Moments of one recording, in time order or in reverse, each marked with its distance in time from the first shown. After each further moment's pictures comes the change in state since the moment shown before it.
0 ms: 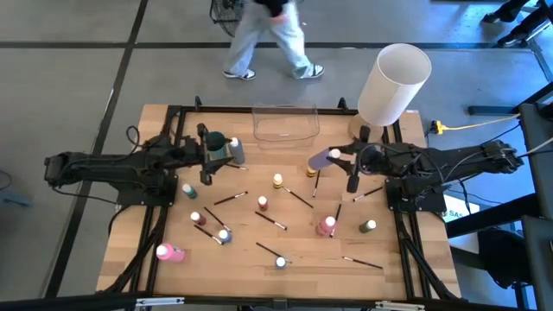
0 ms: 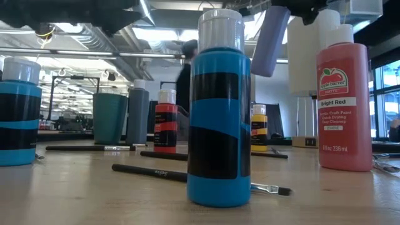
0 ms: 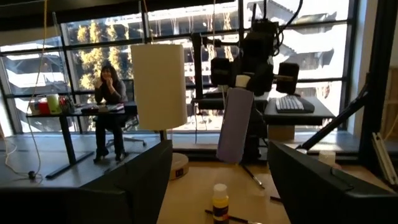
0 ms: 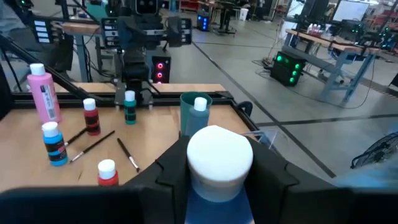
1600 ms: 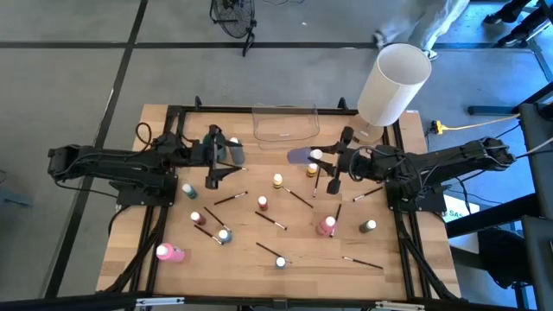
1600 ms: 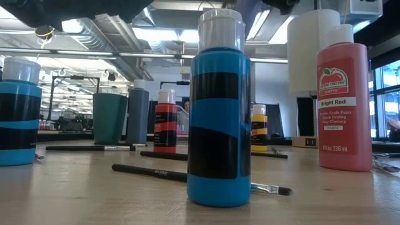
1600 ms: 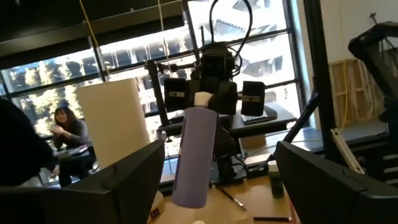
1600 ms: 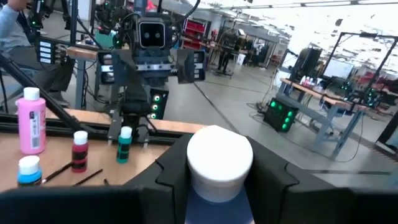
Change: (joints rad) left arm -0.001 0.203 0.065 0.224 0.202 0.126; right arm -0.006 0.234 0.017 0.424 -0.026 -0.194
